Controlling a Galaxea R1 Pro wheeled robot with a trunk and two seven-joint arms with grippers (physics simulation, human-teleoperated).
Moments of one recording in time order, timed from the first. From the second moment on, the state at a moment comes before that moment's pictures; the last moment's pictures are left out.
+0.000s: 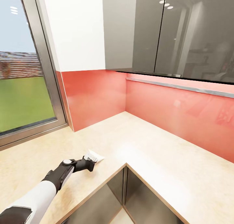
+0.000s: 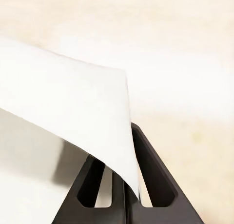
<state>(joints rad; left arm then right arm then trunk) -0.77 0.06 -0.11 -0.43 -0.18 0.06 -0.66 -0.01 -0.03 -0.13 -0.03 0.03 -0.20 0.00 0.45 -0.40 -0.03</state>
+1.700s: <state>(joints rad) -0.77 0.06 -0.11 -1.01 -0.14 0.33 -0.66 -0.01 -0.03 -0.13 -0.05 0.03 -0.20 0.00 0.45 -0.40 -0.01</state>
